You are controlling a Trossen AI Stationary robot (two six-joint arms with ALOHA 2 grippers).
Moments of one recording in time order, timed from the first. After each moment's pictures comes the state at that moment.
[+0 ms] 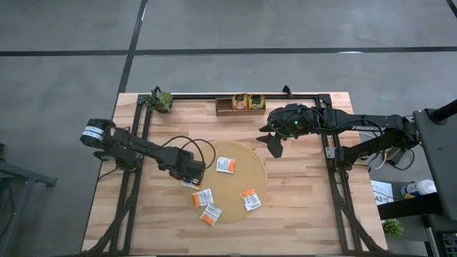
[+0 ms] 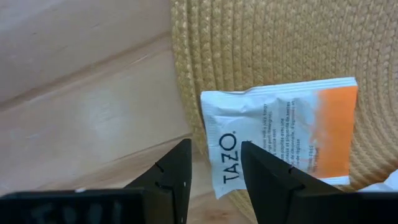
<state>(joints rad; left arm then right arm) -0.19 1.55 0.86 -0.81 0.01 -1.39 -0.11 1.21 1.12 -0.55 0.00 0.34</state>
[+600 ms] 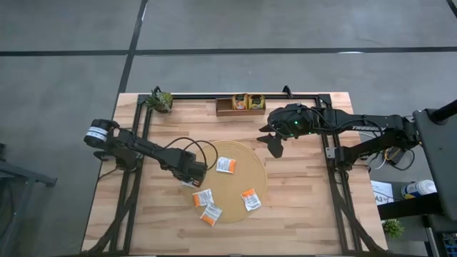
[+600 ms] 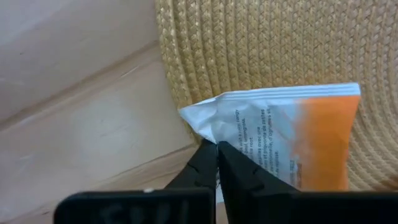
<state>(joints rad) -0.19 1.61 0.86 -0.78 0.00 -1.32 -0.11 1.21 1.12 -0.55 0.00 0.33</state>
